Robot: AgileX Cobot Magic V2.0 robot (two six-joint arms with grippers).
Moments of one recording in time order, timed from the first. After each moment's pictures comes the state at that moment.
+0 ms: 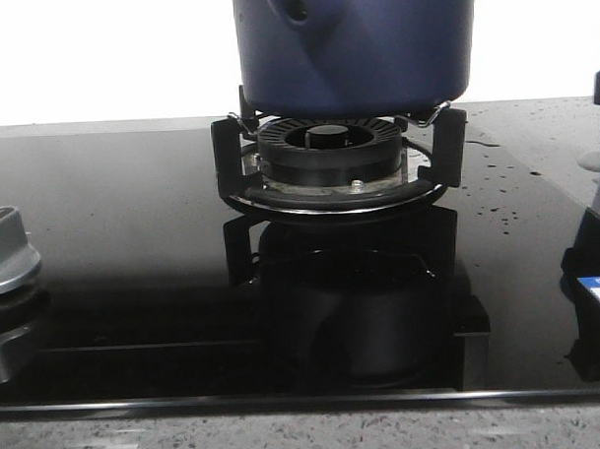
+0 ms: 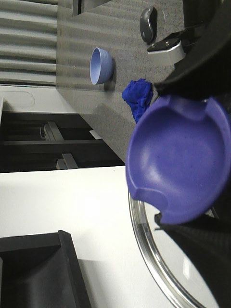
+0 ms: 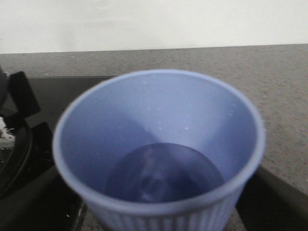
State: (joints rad) left arm -0.32 1.36 -1.33 -1.61 0.89 1.60; right arm 0.14 1.11 -0.32 0.28 -0.50 -0.18
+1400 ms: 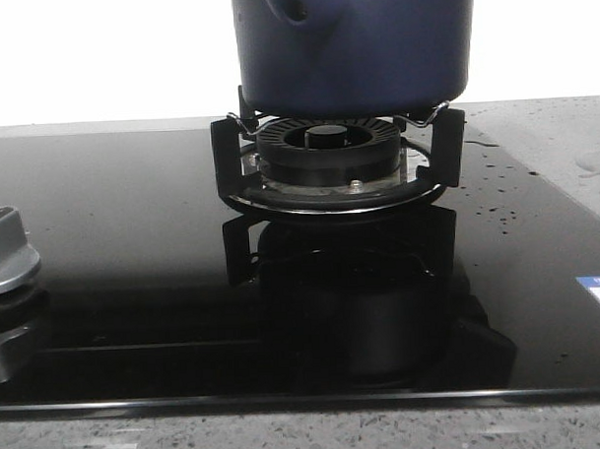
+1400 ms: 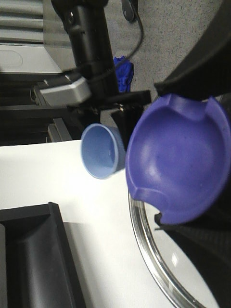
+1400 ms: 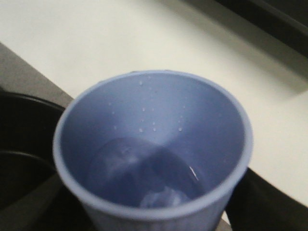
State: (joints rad) left arm -0.21 0.91 -1.01 -1.46 0.83 1.47; right arm 0.33 1.14 -1.00 -0.43 0.10 -0.09
